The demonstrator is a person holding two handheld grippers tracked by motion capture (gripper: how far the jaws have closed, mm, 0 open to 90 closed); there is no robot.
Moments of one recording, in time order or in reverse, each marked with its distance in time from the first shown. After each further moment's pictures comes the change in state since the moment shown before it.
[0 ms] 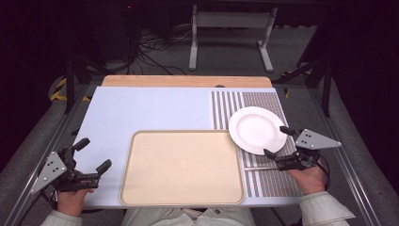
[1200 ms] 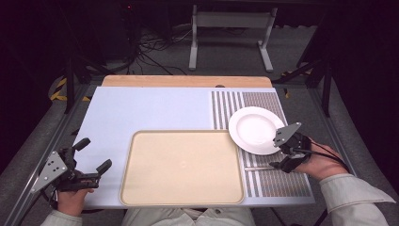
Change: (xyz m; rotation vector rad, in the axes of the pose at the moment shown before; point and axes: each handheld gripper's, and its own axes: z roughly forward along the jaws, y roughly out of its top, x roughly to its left) left arm 0.000 0.000 0.001 0.001 -0.003 -0.002; right arm -0.014 0.019 0.032 0.689 0.270 -0.311
